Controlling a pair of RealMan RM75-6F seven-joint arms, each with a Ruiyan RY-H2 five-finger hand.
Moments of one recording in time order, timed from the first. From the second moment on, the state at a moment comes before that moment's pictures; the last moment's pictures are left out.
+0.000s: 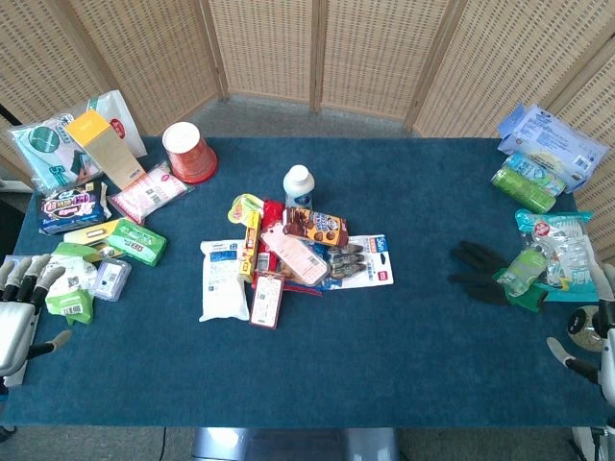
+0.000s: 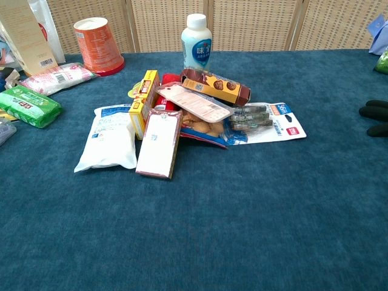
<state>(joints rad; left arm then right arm) -0.11 -1.05 -0.02 -1.75 1.50 1.51 0.23 -0.04 -1.04 0.14 -1.79 -1.53 1.71 -0.14</state>
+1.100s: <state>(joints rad) -0.57 -1.28 0.00 -1.32 1.89 1.07 0.39 -0.06 -1.00 0.14 -1.84 -1.54 1.74 -0.08</state>
